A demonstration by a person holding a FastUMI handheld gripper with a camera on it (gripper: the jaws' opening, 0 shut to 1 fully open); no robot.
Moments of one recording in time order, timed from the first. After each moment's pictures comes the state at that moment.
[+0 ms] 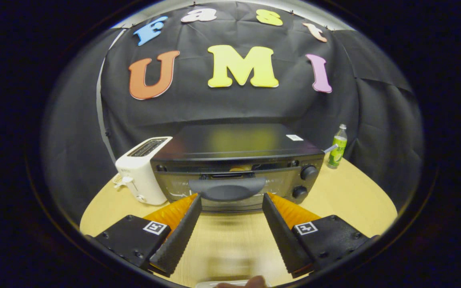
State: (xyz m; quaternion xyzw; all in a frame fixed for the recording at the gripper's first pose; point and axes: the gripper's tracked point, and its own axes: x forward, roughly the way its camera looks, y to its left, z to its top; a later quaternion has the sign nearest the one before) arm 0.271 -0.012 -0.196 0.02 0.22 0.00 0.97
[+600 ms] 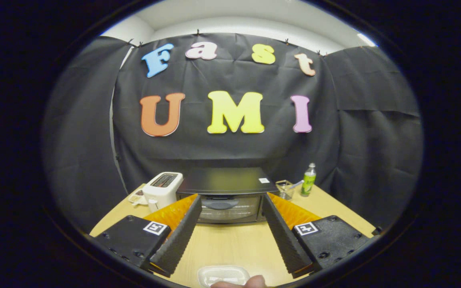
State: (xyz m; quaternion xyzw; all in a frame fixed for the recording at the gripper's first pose) arm 0.130 -0.041 -0.040 -0.01 0.10 -0.03 0.99
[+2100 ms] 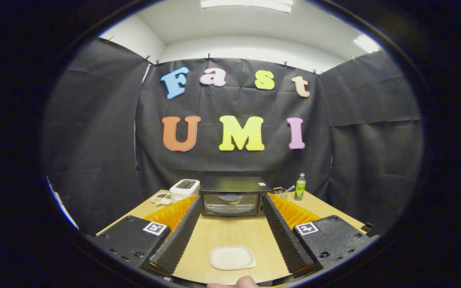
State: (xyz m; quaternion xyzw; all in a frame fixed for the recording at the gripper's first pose) arm -0.027 0.003 -0.020 -0.01 0.03 0.01 1.00
